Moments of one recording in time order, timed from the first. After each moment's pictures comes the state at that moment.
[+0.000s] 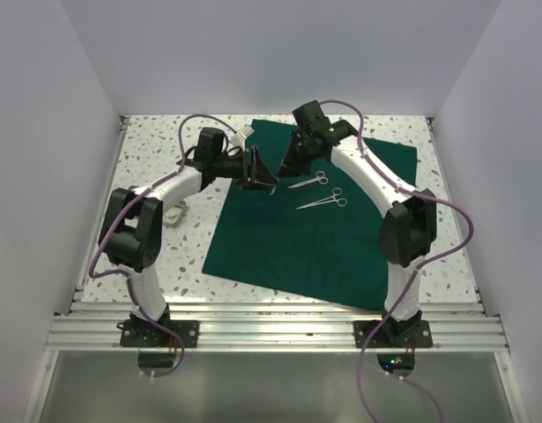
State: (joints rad) left arm -0.32 1.86 1.30 -0.07 0.89 -0.60; right arm 0.51 1.97 1.90 -0.90 -0.15 0.84
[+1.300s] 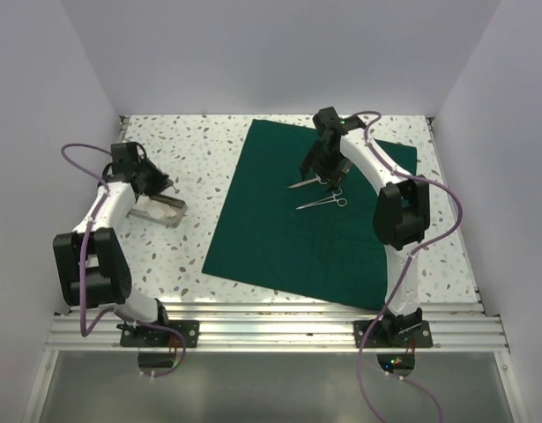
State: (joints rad) left arm 0.16 1.53 1.07 -0.33 0.20 -0.70; right arm 0.36 2.14 1.97 -1.13 0.04 0.91
